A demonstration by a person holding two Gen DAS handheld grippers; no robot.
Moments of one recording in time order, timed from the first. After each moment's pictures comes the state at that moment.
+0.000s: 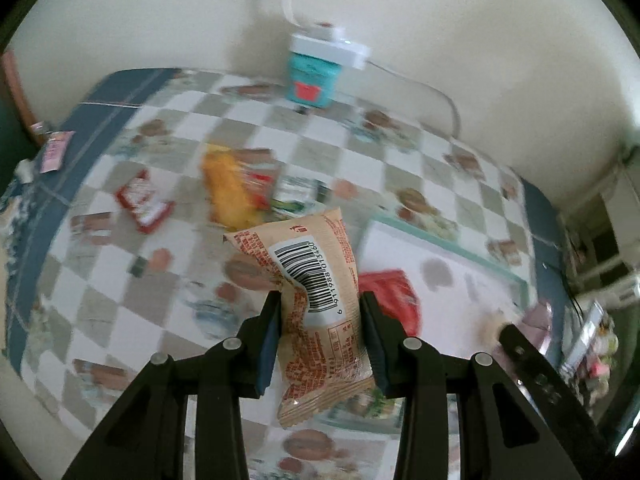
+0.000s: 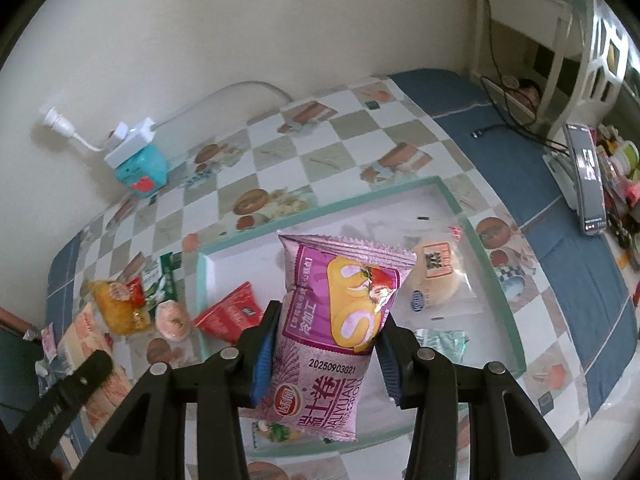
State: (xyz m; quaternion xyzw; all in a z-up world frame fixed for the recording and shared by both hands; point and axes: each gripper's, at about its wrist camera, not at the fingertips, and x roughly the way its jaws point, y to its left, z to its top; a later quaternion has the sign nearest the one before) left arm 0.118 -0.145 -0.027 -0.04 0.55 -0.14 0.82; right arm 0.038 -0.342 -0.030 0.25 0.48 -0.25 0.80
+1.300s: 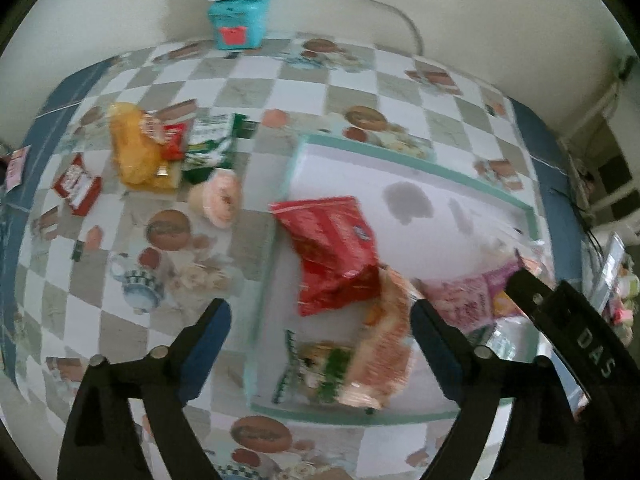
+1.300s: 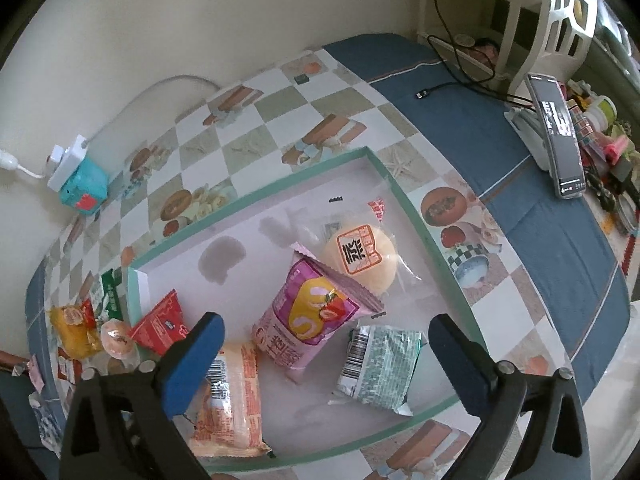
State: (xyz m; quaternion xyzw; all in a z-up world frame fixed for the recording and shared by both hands) left arm 0.100 -0.212 -0.076 0.04 0.59 -0.15 0.79; right arm 0.021 -0.391 -0.060 0.28 0.50 -0.30 0.76
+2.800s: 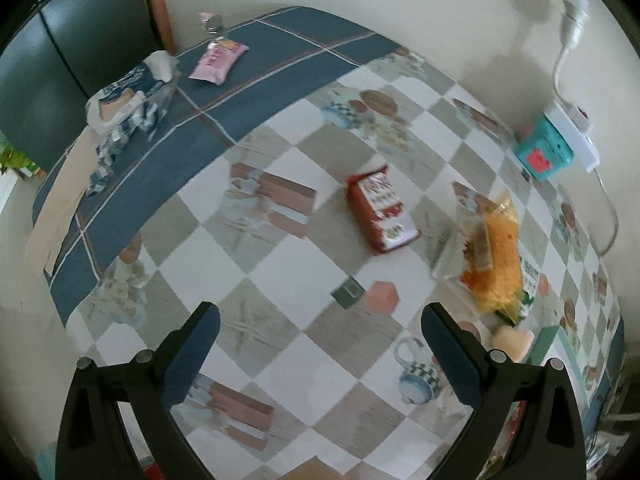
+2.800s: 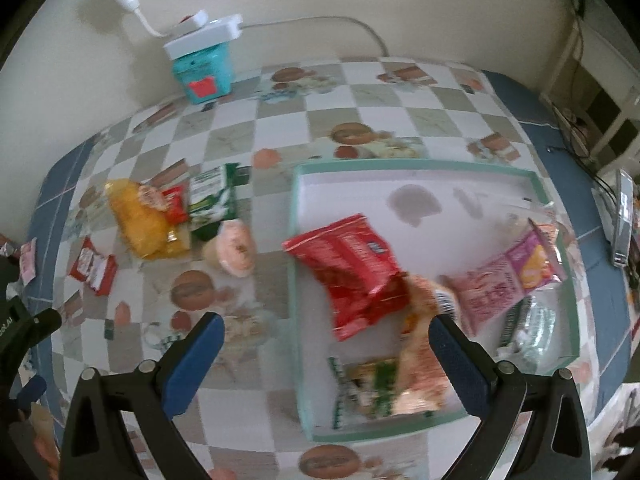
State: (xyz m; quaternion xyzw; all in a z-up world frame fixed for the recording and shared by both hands) left arm 0.177 0.051 -0.077 -0.15 0.58 0.11 0.80; right arm 0.105 -0.211 -0.061 0.15 0.55 -0.20 0.80
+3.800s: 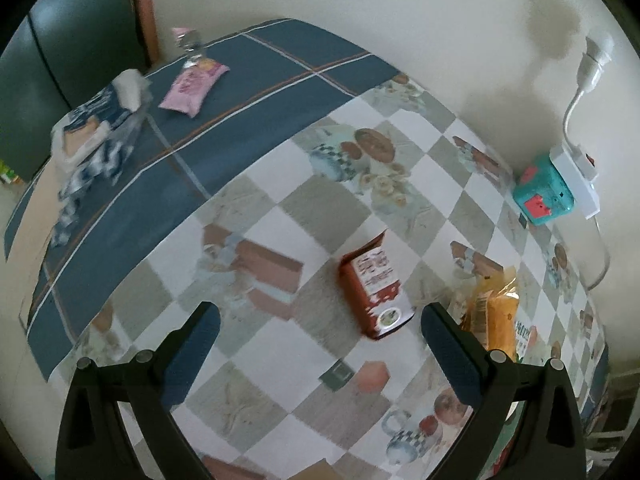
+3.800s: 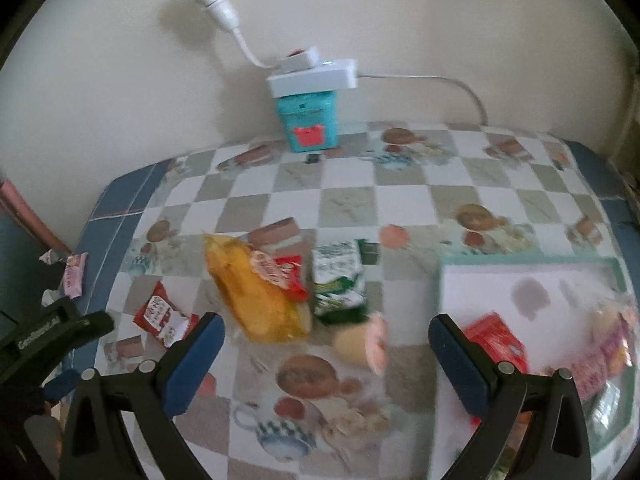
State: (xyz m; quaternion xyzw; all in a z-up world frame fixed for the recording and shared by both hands) left arm 0.238 0.069 -0.089 -0.17 0.56 0.07 0.81; right arm 0.185 -0.157 -0.062 0.14 0.46 -0.10 0.87
